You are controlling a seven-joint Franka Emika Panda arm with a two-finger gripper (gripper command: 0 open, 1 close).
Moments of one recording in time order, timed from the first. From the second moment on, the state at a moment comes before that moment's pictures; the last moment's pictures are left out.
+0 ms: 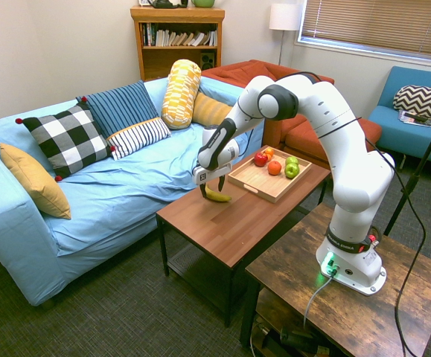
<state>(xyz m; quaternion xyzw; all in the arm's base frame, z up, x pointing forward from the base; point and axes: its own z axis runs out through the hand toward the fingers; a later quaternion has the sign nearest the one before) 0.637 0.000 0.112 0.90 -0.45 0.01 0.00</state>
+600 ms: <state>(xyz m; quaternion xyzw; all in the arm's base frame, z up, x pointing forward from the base) 0.650 -0.003 0.091 0.89 -0.45 0.02 0.01</state>
